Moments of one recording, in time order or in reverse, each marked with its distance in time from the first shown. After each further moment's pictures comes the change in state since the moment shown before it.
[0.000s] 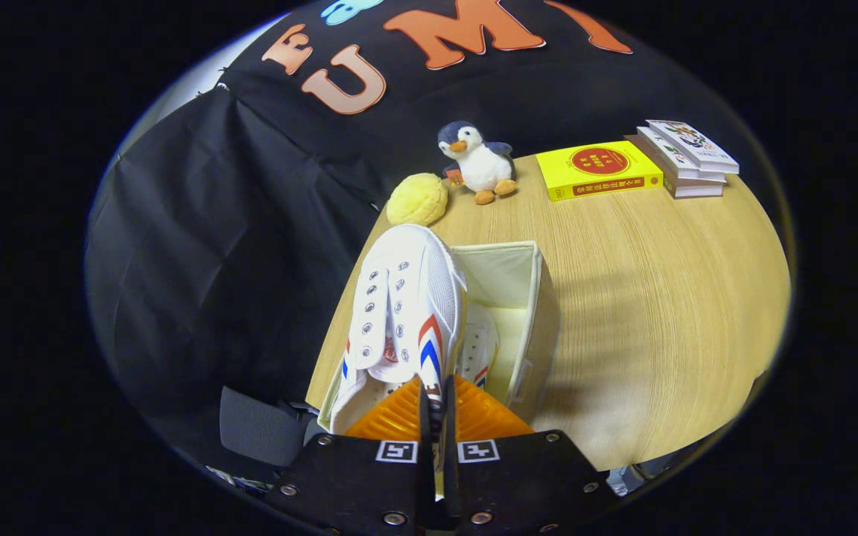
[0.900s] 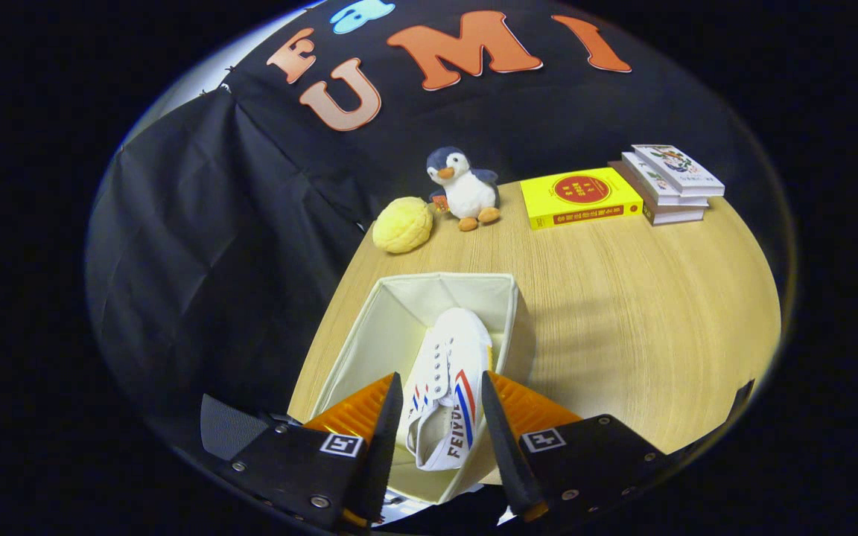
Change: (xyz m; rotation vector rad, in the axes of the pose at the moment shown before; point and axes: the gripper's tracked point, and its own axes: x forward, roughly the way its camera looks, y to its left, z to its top) arm -0.029 -0.017 0.036 -0.041 -0.134 -0.055
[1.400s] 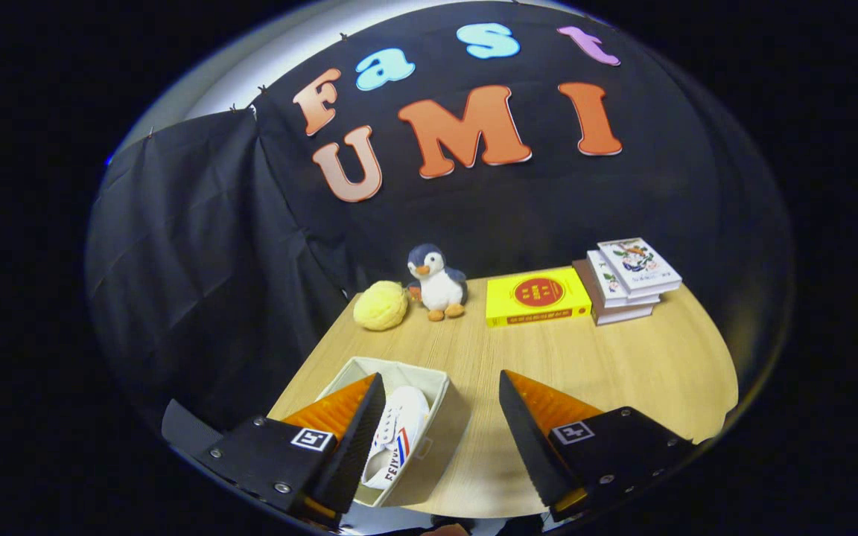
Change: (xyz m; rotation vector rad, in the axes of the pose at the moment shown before) arm -0.091 -0.048 0.106 -0.134 -0.341 -0.084
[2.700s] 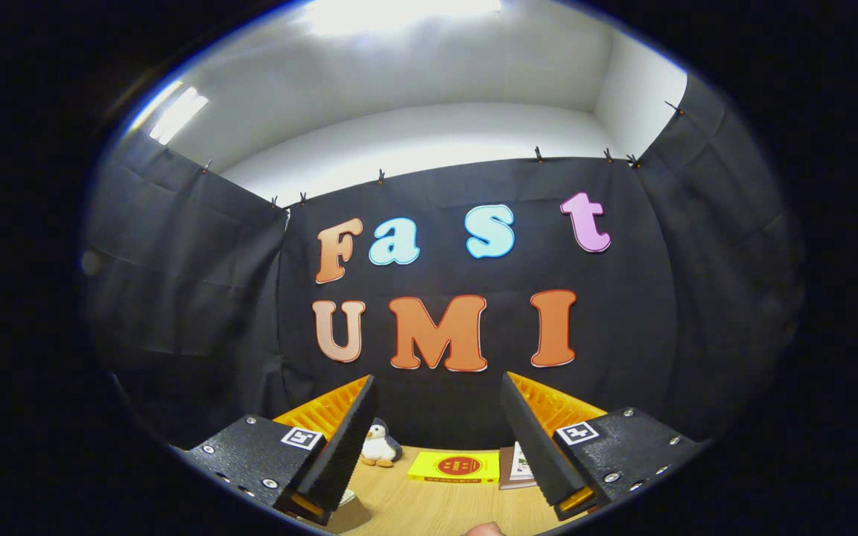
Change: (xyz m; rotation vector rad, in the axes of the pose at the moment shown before) arm -0.135 -0.067 0.208 -0.223 -0.697 -0.077
